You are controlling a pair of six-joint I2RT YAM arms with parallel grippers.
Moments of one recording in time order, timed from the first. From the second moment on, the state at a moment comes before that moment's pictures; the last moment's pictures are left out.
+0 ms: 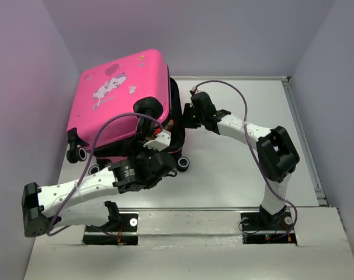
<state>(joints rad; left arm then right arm) -1.16 1.04 0.91 -0.78 -1.34 -0.15 0.63 1.90 1.41 -0.16 -0.10 0.60</state>
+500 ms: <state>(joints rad) -1.20 0.88 1.29 -0.45 -0.75 -0.28 0.63 1.90 1.39 -0.12 -0.14 0.62</state>
